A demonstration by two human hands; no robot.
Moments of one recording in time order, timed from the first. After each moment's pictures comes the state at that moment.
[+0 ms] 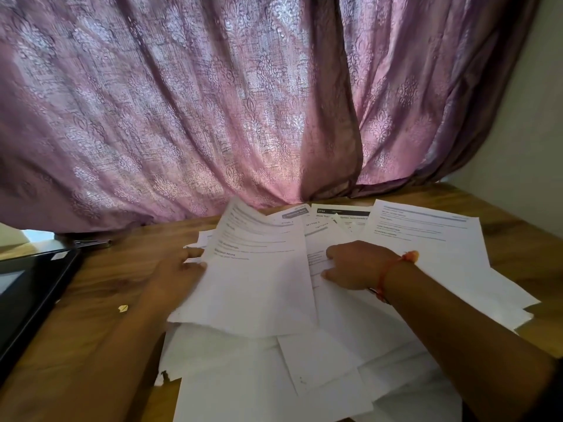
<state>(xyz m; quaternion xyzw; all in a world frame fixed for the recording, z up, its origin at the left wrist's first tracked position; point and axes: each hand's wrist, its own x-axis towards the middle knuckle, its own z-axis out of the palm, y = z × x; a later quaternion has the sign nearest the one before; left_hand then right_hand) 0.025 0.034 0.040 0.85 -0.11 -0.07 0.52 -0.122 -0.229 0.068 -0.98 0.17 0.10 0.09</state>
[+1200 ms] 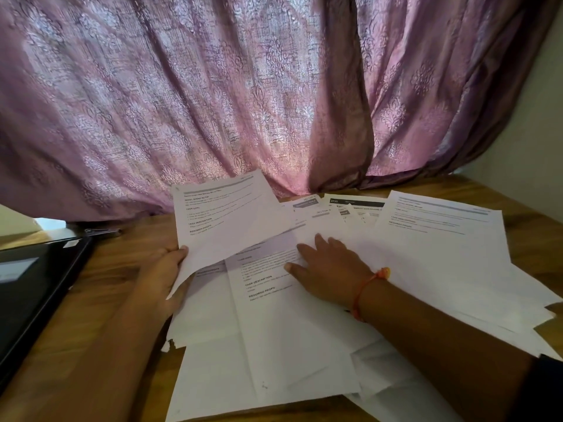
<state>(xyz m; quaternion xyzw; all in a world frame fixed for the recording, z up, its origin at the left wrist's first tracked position) 0.042 0.042 0.024 0.58 0.05 -0.11 0.81 -0.101 -0.192 0.029 -0.99 0.14 0.02 0.10</state>
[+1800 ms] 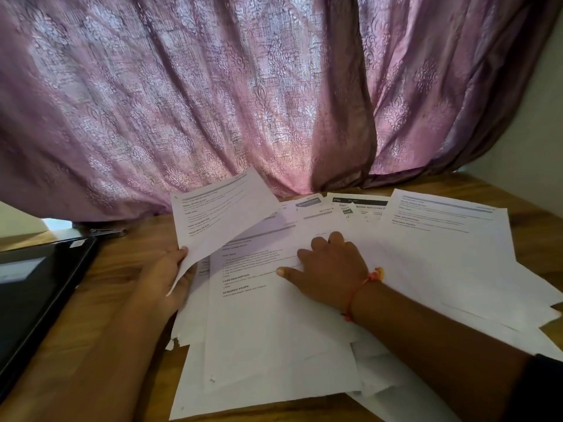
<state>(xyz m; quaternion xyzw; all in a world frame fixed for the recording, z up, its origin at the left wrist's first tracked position) 0.043 0.046 0.024 0.54 0.08 -0.11 0.83 -0.101 -0.183 0.026 -0.99 0.12 -0.06 -0.01</state>
